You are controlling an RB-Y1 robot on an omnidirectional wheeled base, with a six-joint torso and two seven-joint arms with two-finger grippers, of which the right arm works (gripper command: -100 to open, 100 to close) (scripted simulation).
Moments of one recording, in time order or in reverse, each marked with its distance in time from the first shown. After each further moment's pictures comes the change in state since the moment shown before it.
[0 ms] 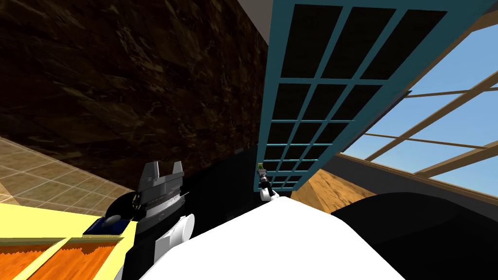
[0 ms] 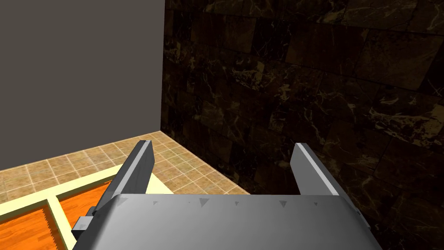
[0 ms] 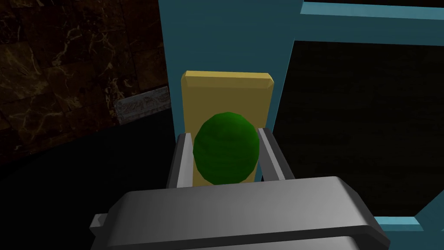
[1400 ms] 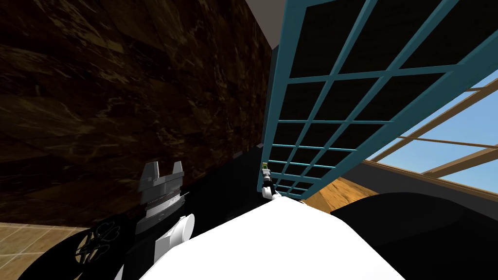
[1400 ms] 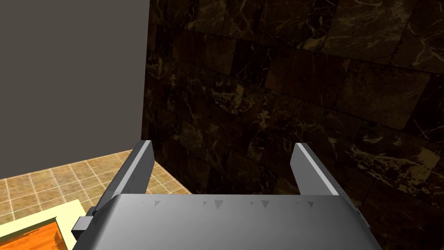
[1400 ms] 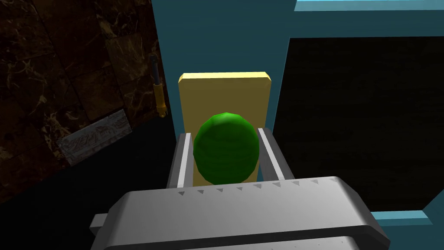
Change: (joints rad) arm -0.018 -0.012 -0.104 0.034 -0.075 -0.024 0.007
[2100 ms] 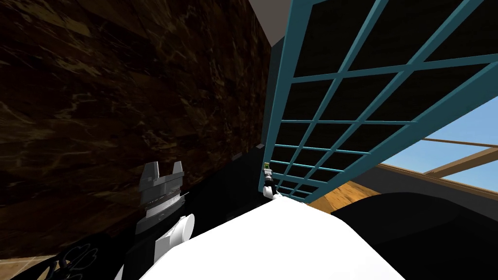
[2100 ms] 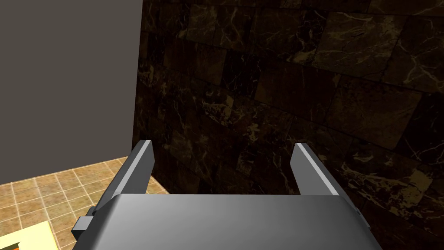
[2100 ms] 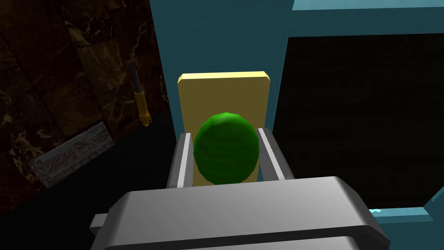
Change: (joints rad) arm 0.013 -0.001 -0.043 -0.026 -0.028 0.009 0.019
